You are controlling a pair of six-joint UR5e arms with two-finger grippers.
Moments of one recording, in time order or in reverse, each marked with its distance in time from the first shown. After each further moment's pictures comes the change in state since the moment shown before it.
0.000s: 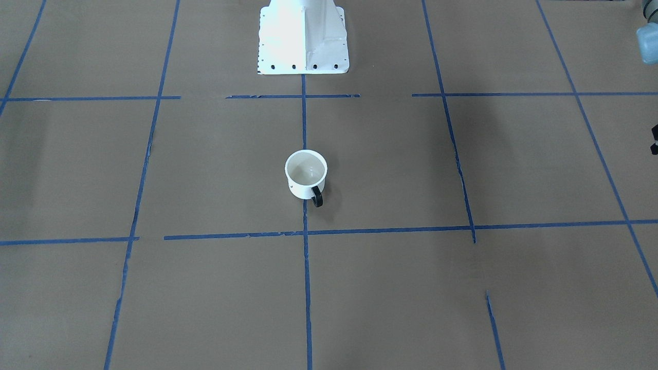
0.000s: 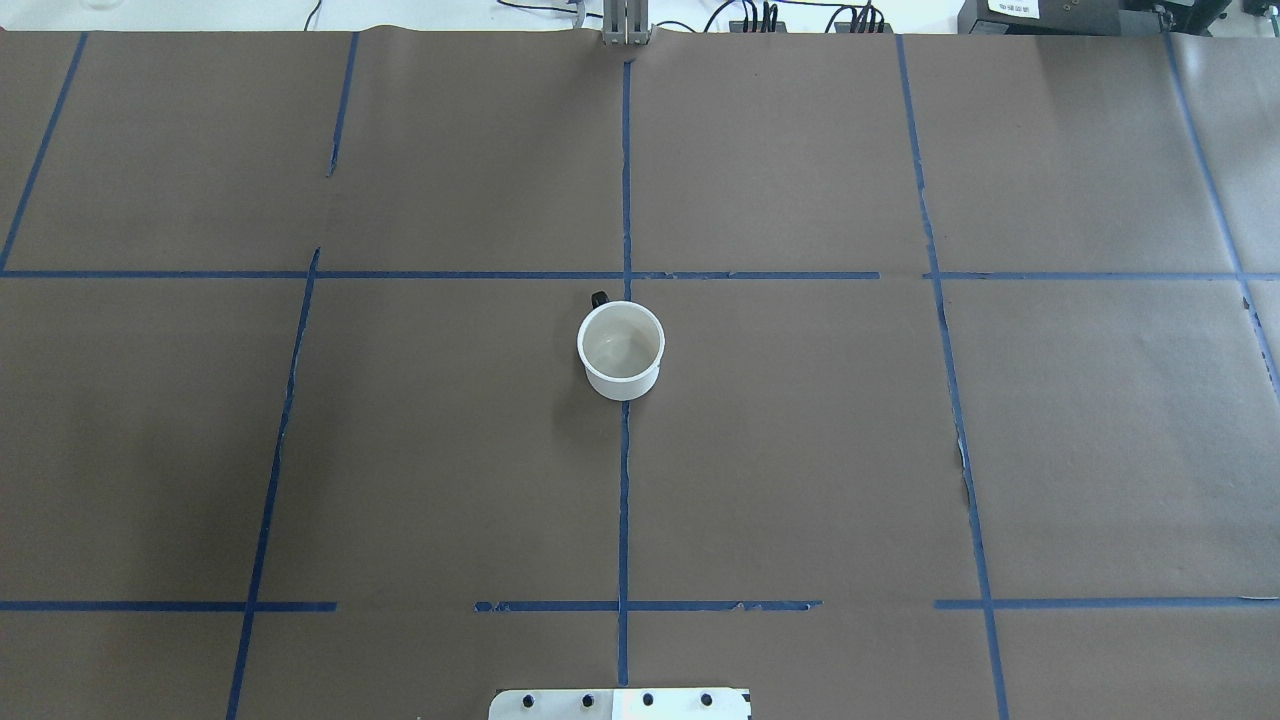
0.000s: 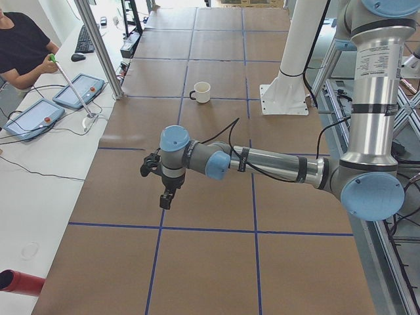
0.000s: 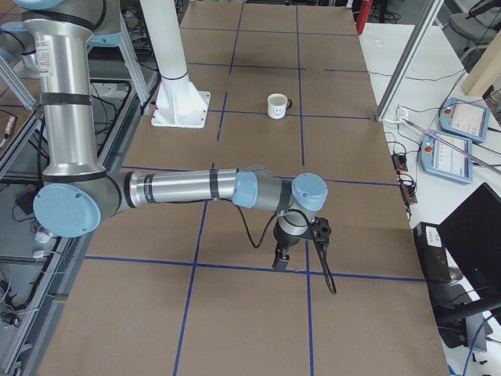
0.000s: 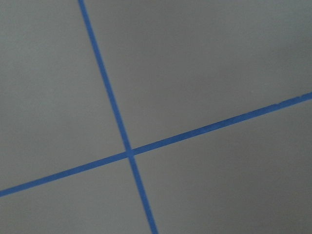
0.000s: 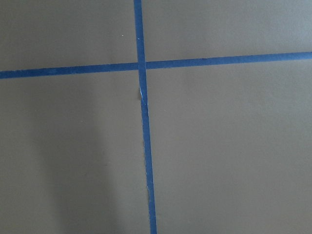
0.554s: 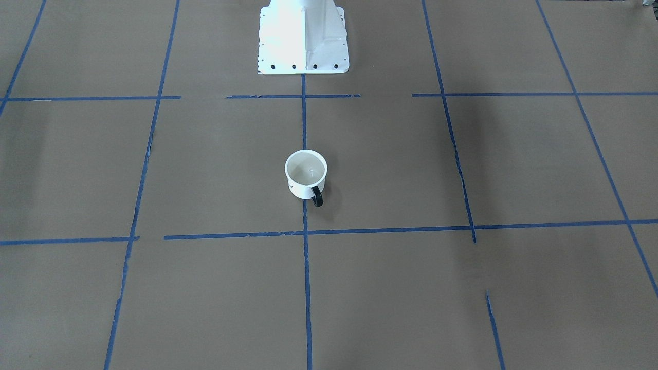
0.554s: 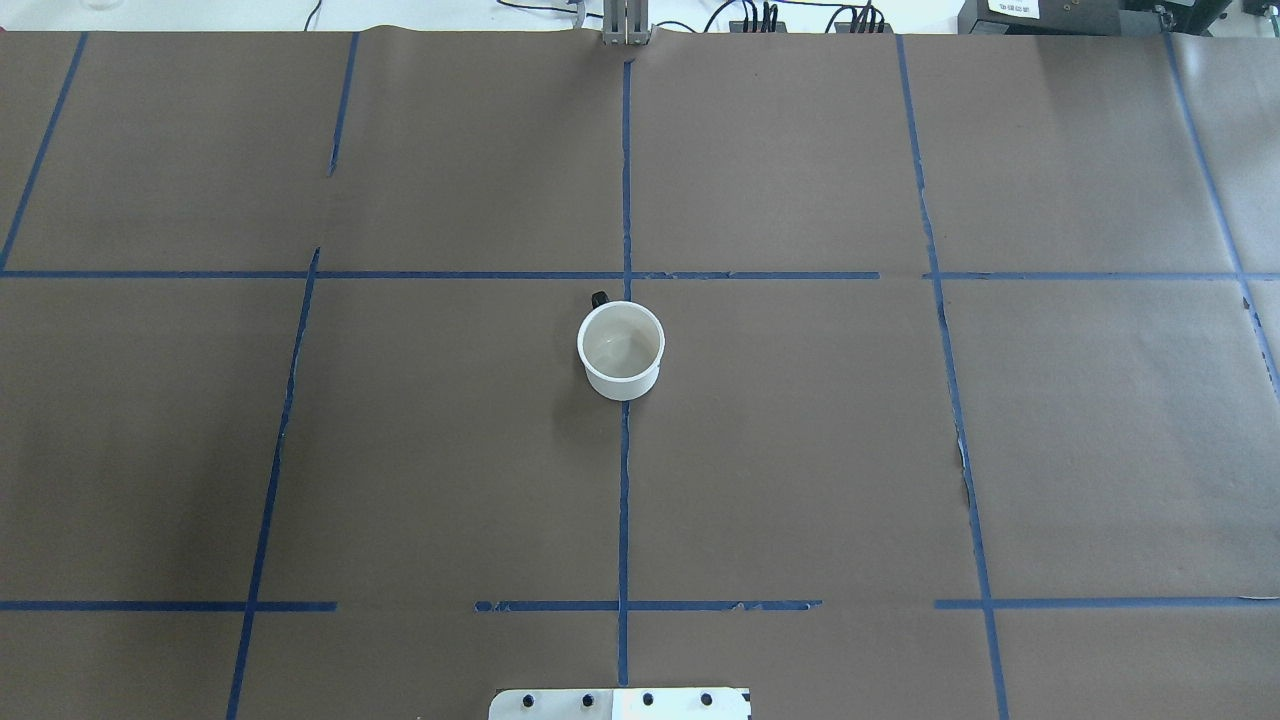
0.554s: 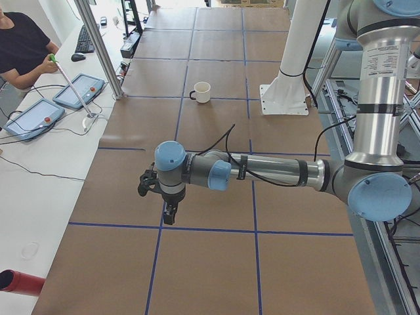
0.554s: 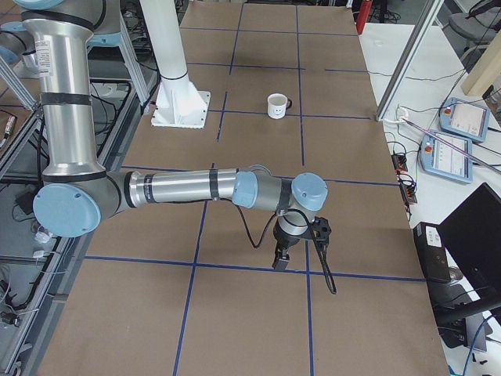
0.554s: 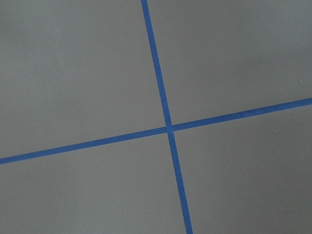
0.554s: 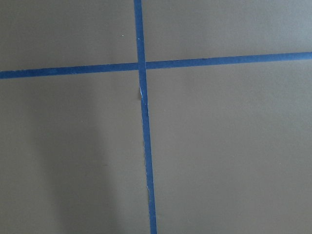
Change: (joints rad) left arm -0.076 -0.010 0.086 0.059 -0.120 0.008; right arm 0.000 0.000 0.000 0.000 0.000 0.000
